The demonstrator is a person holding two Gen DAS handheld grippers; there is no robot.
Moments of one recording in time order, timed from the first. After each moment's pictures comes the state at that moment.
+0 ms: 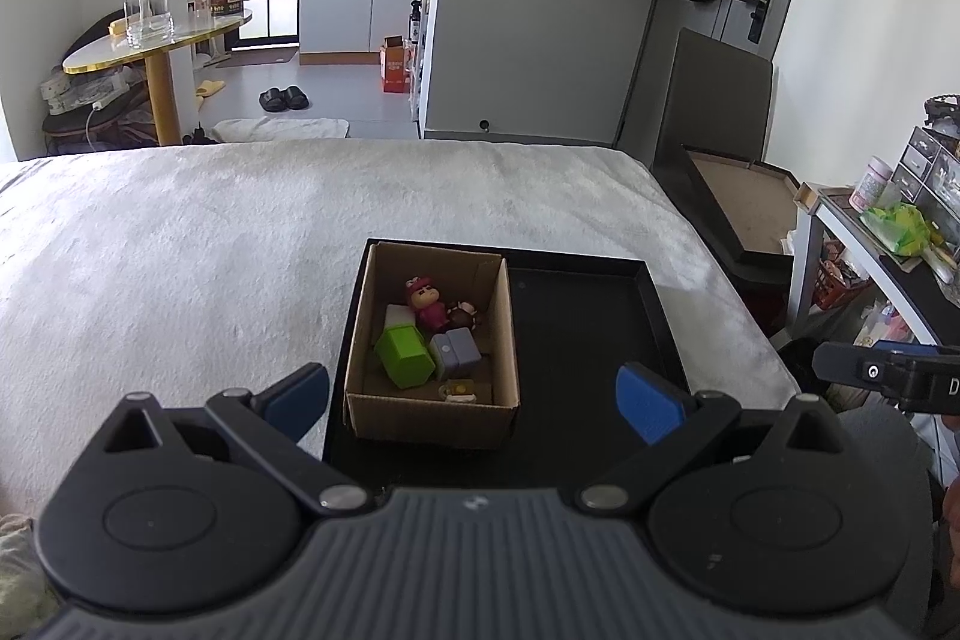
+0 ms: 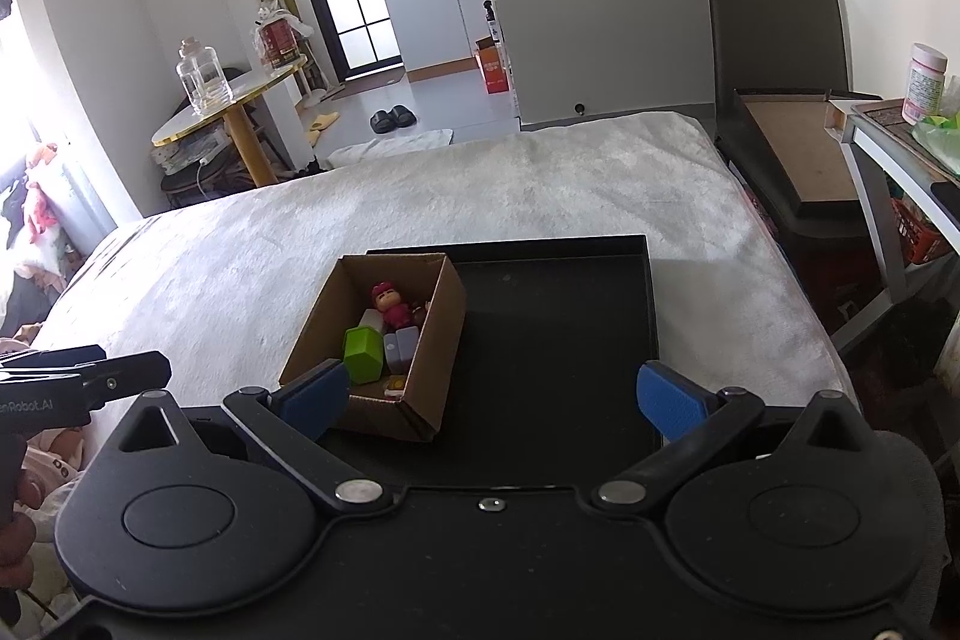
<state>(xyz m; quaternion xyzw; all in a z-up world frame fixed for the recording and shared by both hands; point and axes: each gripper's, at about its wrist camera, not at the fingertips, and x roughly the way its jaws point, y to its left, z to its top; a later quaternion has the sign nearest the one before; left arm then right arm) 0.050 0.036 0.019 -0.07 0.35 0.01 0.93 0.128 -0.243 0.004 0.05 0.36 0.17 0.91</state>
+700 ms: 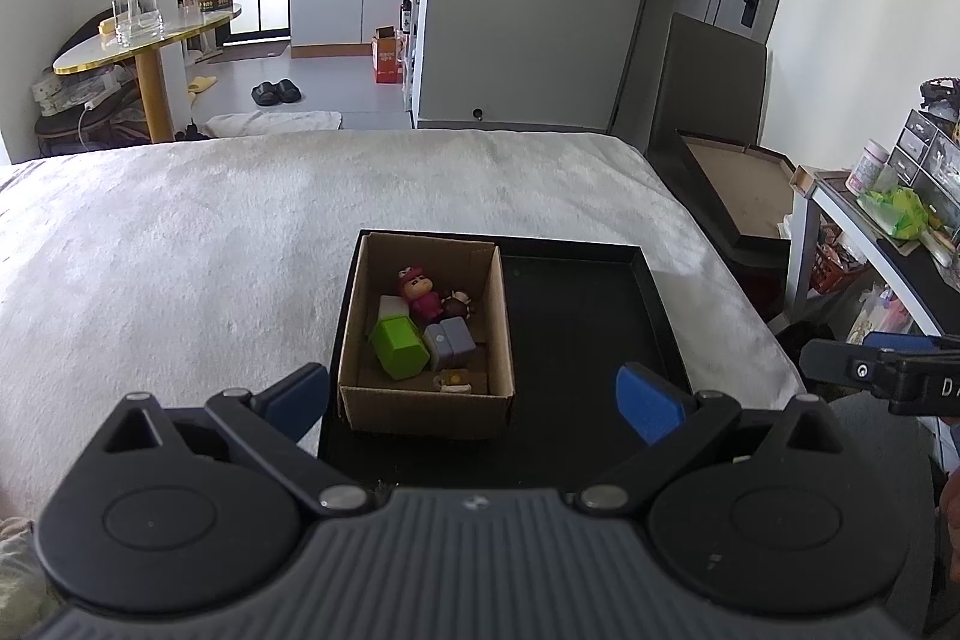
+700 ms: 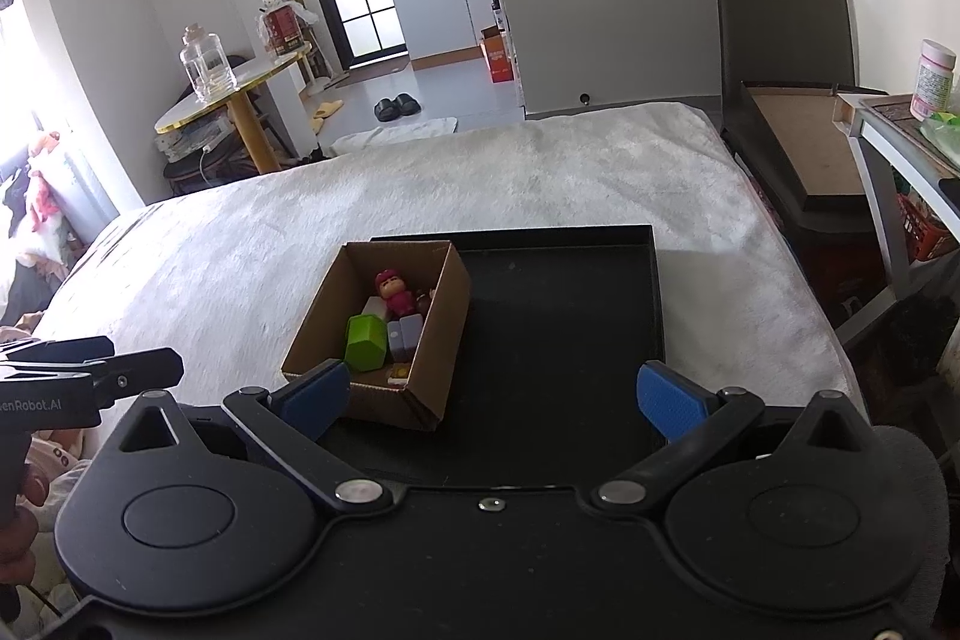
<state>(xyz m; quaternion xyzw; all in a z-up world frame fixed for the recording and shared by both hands) 0.054 0.032 0.017 -0.06 0.36 0.01 0.93 0.127 -0.240 -0.002 0.04 0.37 0.18 0.91</state>
